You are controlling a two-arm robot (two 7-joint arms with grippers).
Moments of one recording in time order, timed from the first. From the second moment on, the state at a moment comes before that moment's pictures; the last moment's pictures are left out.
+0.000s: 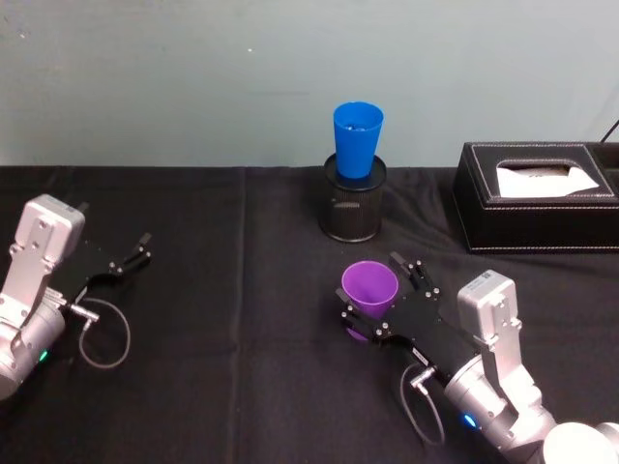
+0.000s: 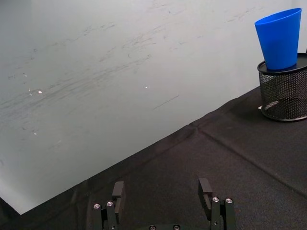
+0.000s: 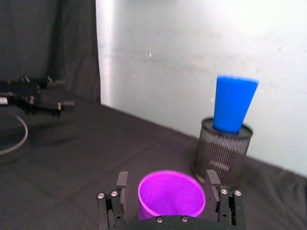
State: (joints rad) left arm -0.20 0.60 0.45 -1.41 -0.25 -0.12 0.03; right arm 0.05 0.24 -0.30 -1.39 0.09 -0.32 0.32
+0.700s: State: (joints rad) left arm -0.20 0.60 0.45 -1.41 -0.25 -0.12 0.03; right arm -0.07 0.19 -0.14 -1.55 0.05 -0.32 0.14
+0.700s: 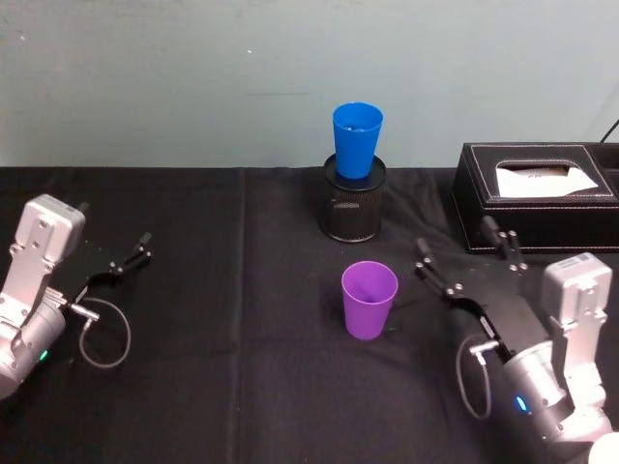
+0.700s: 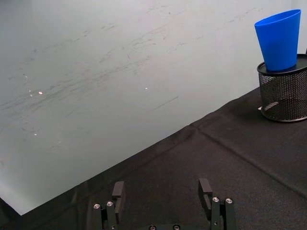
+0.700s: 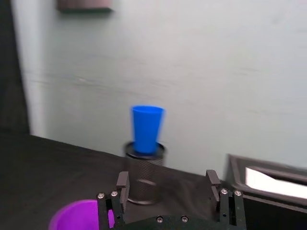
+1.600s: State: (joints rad) left arm -0.20 0.60 0.45 -1.41 -0.25 -0.12 0.03; right arm -0.06 0.14 -0.07 -1.46 0.01 -0.30 0.14
